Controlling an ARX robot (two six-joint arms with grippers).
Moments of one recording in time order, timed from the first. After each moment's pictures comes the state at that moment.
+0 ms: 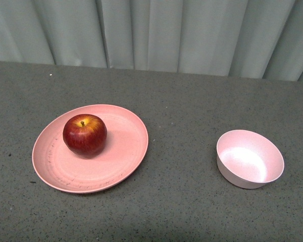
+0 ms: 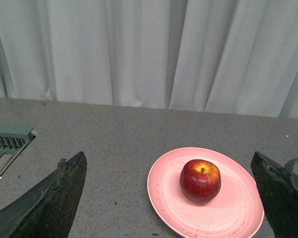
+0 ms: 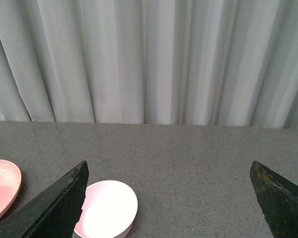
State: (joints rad) left arm 0.00 0.00 0.02 0.00 0.00 0.00; right arm 0.00 0.00 0.01 0.00 0.00 0.00
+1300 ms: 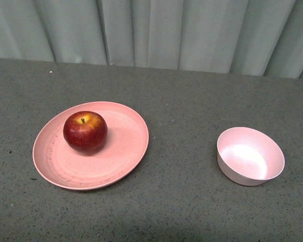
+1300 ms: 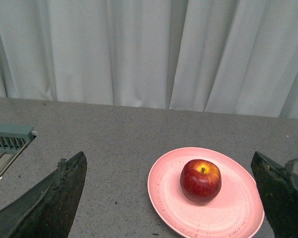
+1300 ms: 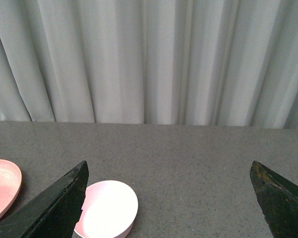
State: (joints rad) left arm 0.00 0.00 0.02 0.00 0.00 0.00; right arm 0.00 0.00 0.01 0.00 0.00 0.00
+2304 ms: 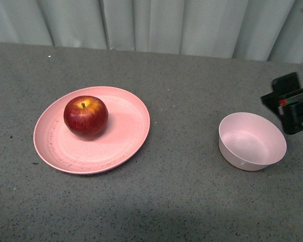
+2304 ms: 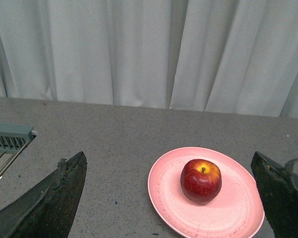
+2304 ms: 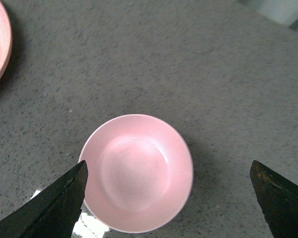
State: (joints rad) left arm 0.00 0.00 0.02 0.00 0.00 0.00; right arm 0.20 1.58 0.65 0.23 -0.04 -0.25
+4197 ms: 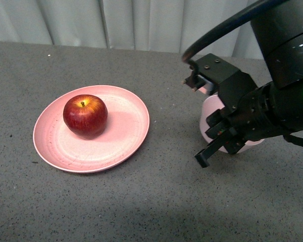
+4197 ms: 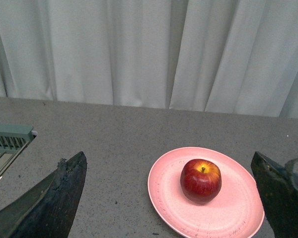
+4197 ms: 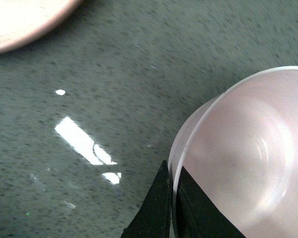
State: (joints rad) left arm 0.00 0.00 0.02 0.00 0.00 0.00; right arm 0.42 1.94 0.89 0.07 -0.14 -0.35
